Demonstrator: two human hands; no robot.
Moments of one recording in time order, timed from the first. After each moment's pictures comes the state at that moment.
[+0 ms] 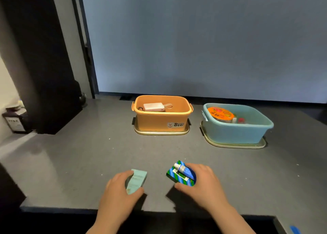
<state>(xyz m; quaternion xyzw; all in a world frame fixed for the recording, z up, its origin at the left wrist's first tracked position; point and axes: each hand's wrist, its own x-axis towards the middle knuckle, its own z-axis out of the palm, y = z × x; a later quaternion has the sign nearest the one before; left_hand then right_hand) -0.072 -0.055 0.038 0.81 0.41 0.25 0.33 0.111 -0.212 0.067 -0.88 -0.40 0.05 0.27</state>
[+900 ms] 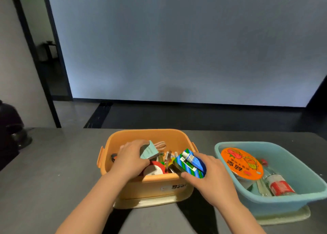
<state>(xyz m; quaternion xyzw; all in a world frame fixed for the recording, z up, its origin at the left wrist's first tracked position) 0.249 0.204 0.111 0.90 0.28 0.17 0.28 0.356 -0.017 0.107 -0.89 -0.33 -0.03 0.31</state>
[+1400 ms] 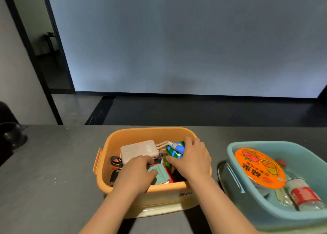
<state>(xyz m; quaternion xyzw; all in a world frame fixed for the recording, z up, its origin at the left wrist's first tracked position) 0.270 0.212 0.070 0.90 0.32 0.12 0.26 0.401 0.098 0.080 -0.94 -0.28 -0.07 0.19</state>
